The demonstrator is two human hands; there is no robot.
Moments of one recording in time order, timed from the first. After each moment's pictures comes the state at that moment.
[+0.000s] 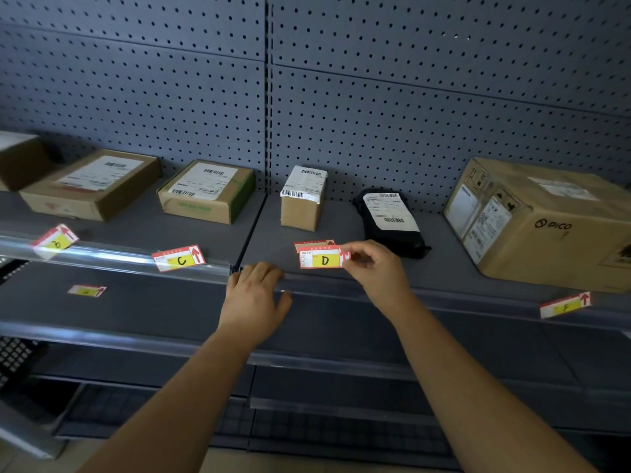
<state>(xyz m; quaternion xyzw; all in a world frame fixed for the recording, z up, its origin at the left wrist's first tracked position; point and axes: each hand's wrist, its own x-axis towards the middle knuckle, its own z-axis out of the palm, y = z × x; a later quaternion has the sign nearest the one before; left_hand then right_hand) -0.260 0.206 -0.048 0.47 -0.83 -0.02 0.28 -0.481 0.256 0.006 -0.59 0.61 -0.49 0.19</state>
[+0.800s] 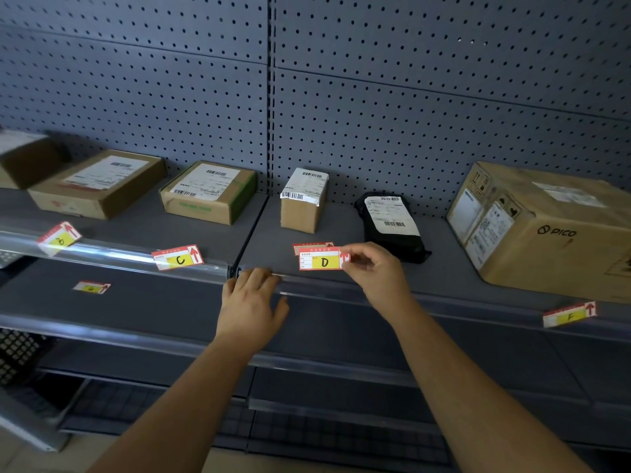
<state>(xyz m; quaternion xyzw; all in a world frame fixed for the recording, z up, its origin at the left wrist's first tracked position) -0.264 0.214 -0.056 0.51 -0.82 0.00 0.27 -0.489 0.254 0.005 -0.59 0.60 -0.50 0.19</state>
